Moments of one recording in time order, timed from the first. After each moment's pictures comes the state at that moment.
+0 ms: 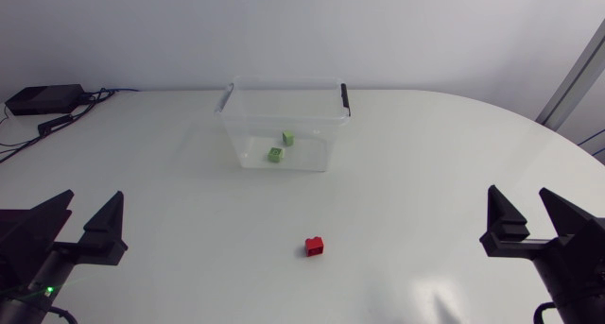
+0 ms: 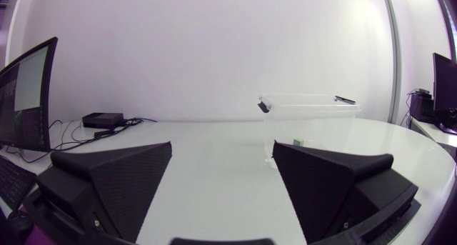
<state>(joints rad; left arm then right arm) 0.00 0.06 0.04 -0.04 0.01 0.02 -0.01 0.06 0.03 0.01 0.06 0.03</state>
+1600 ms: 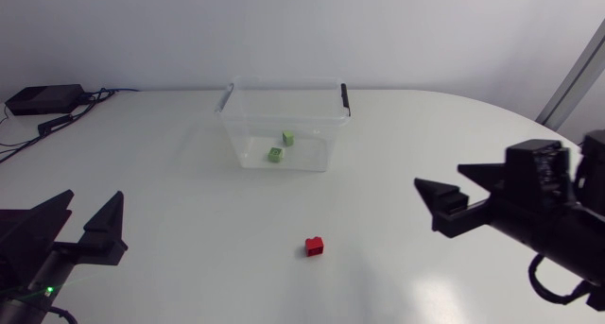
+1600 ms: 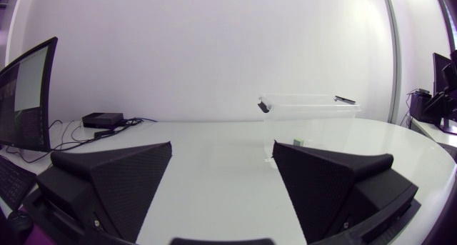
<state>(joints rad) 0.00 0.06 0.04 -0.04 0.01 0.02 0.35 0.72 0.46 -0.21 0.02 0.00</state>
